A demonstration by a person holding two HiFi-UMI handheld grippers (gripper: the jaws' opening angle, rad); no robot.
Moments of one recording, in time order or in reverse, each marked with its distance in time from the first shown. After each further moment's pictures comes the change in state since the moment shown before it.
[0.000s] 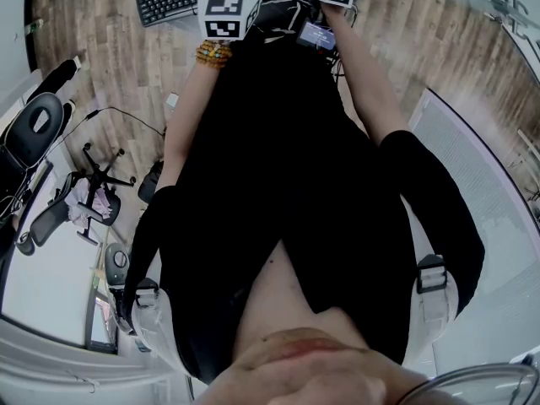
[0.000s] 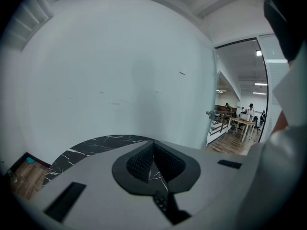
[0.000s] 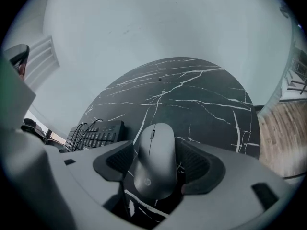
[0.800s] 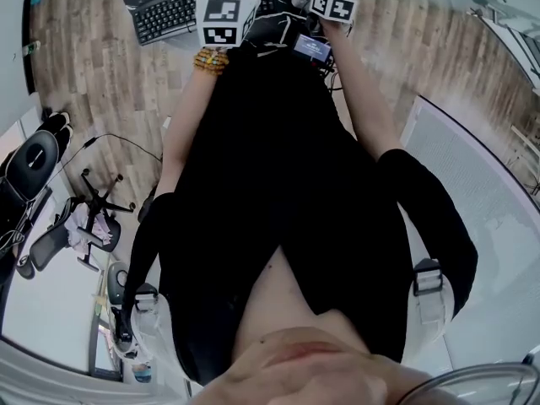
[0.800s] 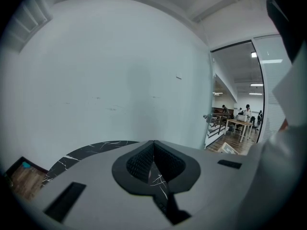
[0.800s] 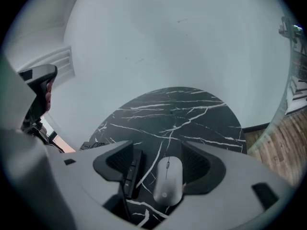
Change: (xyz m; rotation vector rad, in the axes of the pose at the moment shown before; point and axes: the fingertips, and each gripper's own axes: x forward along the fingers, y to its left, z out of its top) left arm 0.004 -0.007 0.013 0.020 -0.050 -0.032; right arm -0.066 0.029 0.063 -0.070 -0.240 0.076
